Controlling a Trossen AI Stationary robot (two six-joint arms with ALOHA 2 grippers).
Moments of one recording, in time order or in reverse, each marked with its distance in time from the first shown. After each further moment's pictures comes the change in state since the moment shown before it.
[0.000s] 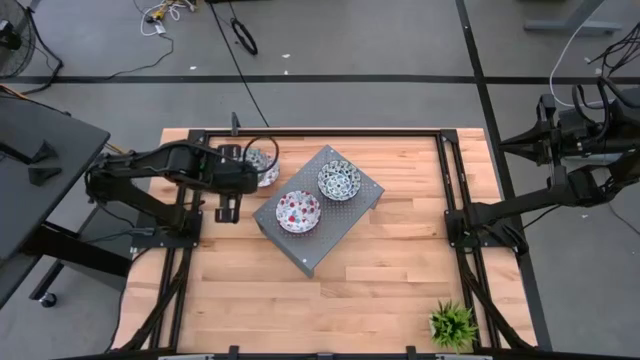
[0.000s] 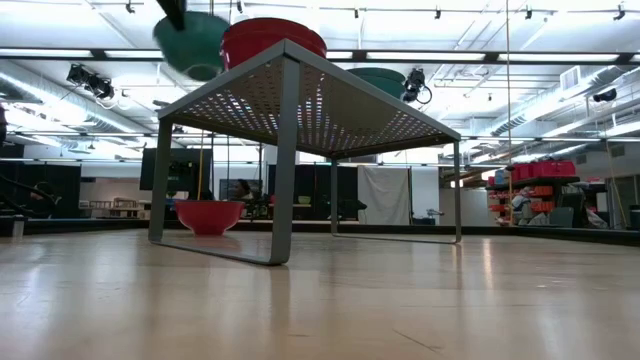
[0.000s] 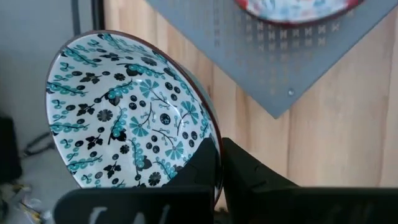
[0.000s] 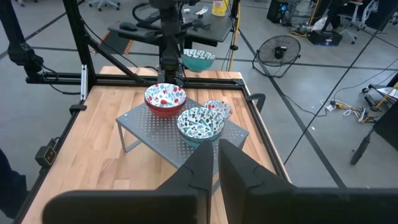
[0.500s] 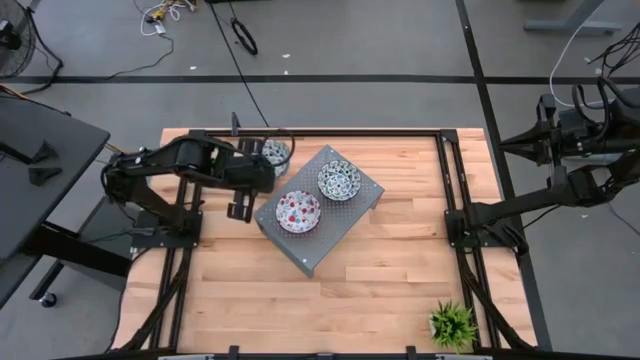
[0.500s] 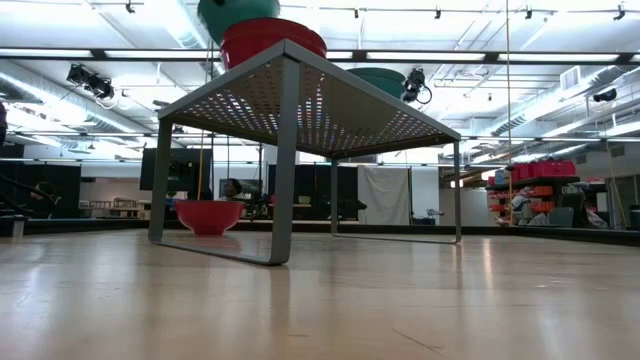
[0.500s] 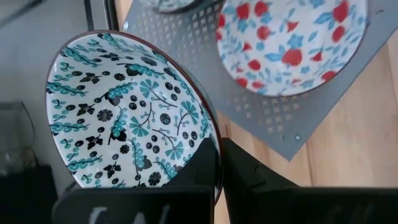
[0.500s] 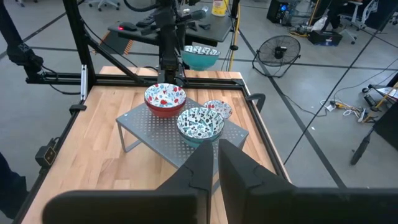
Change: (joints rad) left arm -0.027 0.167 0.277 -0.005 -0.030 0.188; right arm 0.000 0.000 0.000 0.000 0.000 0.000
